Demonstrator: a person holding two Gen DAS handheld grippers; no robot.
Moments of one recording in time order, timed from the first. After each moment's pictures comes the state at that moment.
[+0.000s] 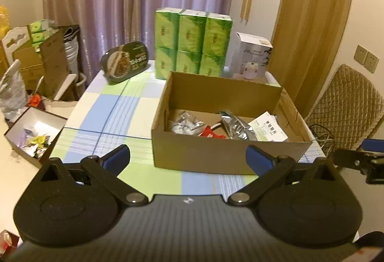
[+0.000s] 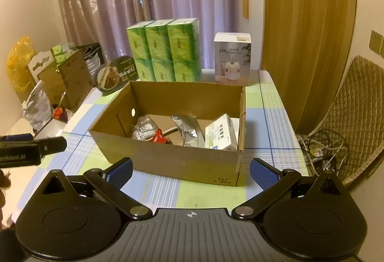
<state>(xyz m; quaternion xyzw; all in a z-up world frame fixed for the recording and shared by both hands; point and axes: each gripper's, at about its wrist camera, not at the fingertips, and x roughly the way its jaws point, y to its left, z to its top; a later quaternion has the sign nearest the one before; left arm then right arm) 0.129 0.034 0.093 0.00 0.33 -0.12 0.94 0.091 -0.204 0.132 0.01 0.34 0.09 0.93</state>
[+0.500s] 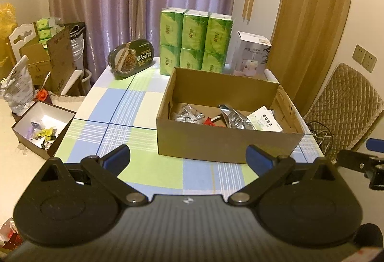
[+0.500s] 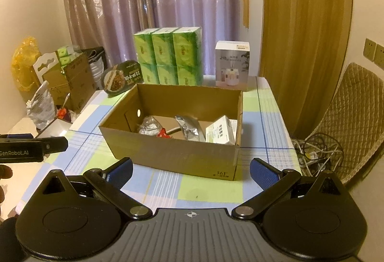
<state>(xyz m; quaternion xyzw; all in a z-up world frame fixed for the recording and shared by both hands) 0.090 0.039 0.107 -0.01 0.33 -0.11 0.94 0.047 -0.202 0.145 0.00 0.32 0.10 0.94</state>
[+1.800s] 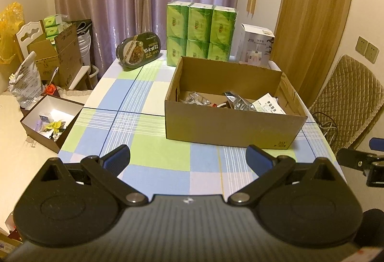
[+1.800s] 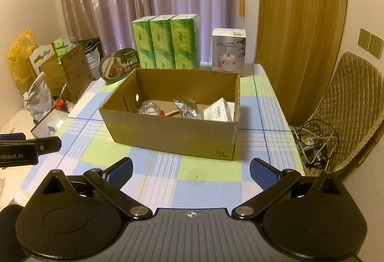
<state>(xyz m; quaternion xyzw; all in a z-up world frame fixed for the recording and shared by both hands) 0.061 0.046 0.092 0.00 0.34 -0.09 0.93 0.024 -0.196 0.130 0.00 0.35 0.08 0.93</state>
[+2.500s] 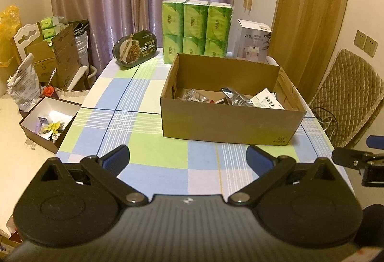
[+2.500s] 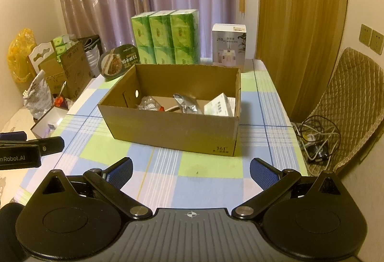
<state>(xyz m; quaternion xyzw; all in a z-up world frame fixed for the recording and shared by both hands) 0.062 0.038 0.087 0.01 0.35 -0.10 0.93 0.025 -0.196 0.122 0.01 0.35 0.08 0.93</state>
